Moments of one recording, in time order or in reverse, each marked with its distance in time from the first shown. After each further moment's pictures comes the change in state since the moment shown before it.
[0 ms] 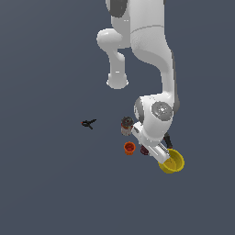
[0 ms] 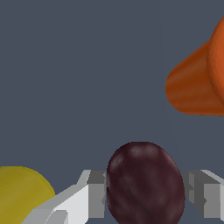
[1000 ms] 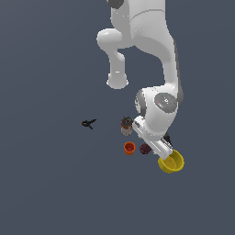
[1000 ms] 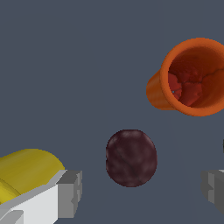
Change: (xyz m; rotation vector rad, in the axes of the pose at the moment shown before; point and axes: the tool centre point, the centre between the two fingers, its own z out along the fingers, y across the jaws) arm -0.004 0.005 -0.036 -0.018 -0.008 -0.006
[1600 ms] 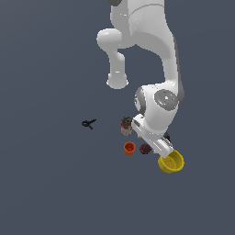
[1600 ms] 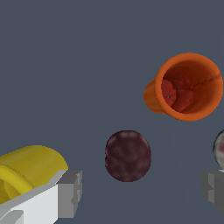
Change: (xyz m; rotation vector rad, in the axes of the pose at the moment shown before) arm 0.003 0.001 -0.012 0.000 -0.002 -0.029
